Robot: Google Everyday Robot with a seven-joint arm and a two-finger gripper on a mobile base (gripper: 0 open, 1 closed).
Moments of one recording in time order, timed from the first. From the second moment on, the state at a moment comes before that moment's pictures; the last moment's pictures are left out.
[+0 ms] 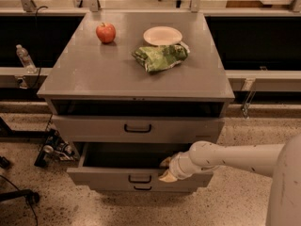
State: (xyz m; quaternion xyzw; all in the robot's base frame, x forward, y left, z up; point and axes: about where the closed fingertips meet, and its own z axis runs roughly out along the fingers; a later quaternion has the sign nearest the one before) arm 0.535 -0.059 0.422 -0.63 0.71 0.13 0.27
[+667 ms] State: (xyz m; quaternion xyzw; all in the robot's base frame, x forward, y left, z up) arm 0.500 -0.069 0.421 -0.62 0.72 0.16 0.26
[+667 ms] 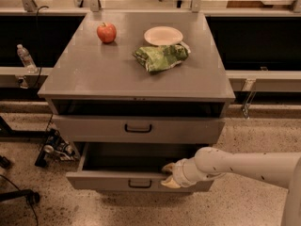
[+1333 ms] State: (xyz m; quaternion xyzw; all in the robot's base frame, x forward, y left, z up) arm 0.479 -0.077 0.408 -0.61 0.74 0.17 0.25
